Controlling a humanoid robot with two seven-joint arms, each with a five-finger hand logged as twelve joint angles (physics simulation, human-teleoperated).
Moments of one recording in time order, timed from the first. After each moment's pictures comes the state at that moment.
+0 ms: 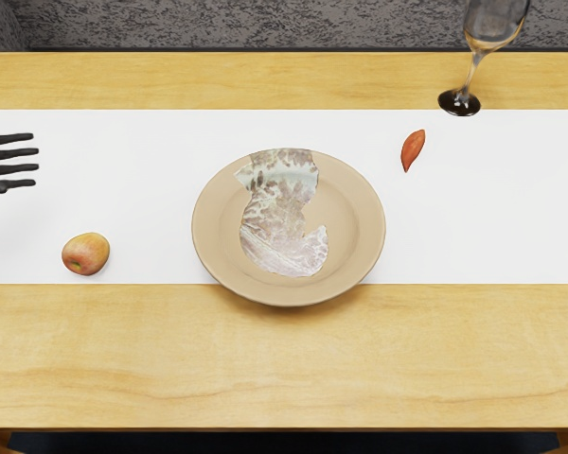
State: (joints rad) left arm -0.99 1.07 -0.21 -0.99 -0.31 -0.61 0.35; right arm -0.05 0.00 -0.07 0.25 0.04 -0.01 0.07
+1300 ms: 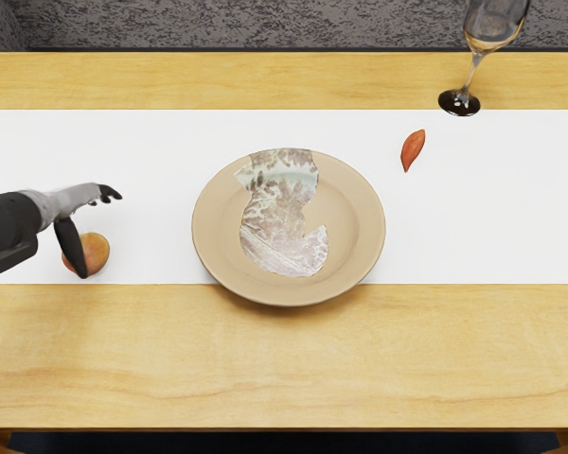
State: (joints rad) left arm -0.98 0.85 -0.21 -1.57 1.13 -0.04 0.61; right arm -0.05 0.00 -0.07 0.24 0.04 -0.01 0.07
